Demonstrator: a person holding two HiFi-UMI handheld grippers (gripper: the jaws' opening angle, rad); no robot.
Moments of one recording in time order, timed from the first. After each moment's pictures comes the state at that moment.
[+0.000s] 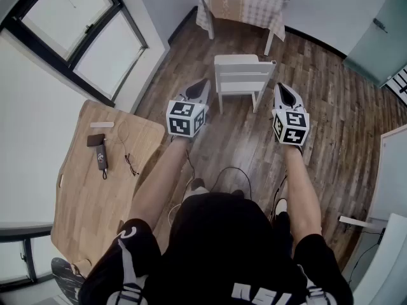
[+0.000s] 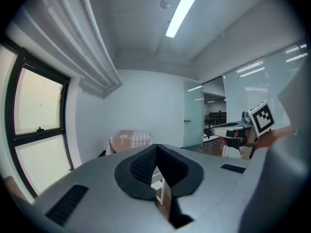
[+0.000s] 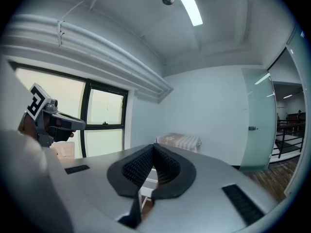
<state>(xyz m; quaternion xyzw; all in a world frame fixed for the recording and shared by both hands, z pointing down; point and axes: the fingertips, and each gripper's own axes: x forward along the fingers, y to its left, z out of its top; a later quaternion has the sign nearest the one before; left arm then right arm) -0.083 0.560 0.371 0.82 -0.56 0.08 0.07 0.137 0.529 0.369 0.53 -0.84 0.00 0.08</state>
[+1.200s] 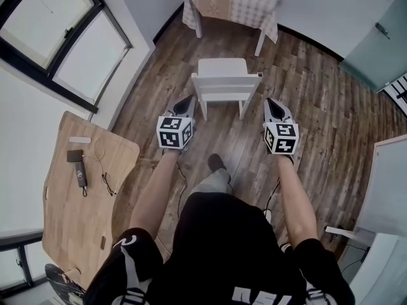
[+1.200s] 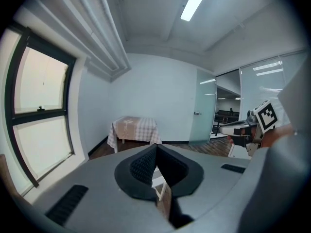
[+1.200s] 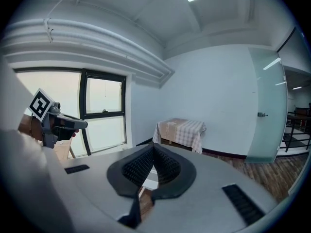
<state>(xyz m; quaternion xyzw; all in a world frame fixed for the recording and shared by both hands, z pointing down) -0.057 0.429 0.483 0.79 -0.59 0.10 0.14 0.190 0.392 0.474 0.50 -0.86 0.06 0.14</state>
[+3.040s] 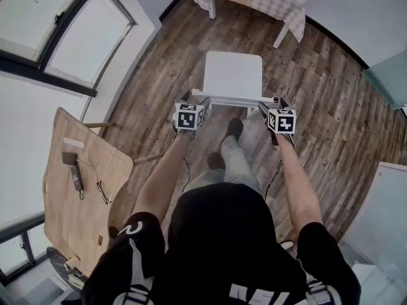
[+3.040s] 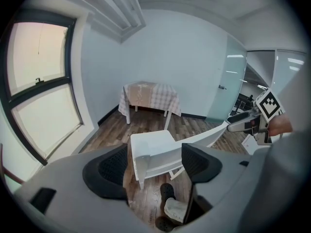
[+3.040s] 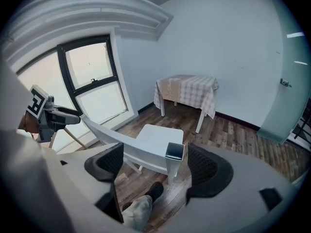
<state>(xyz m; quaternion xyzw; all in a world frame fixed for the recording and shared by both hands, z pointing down) -0.099 0.214 0.693 0.71 -0.61 0.23 0.29 0.173 0.145 0.705 0.42 -0.82 0.22 0.31</state>
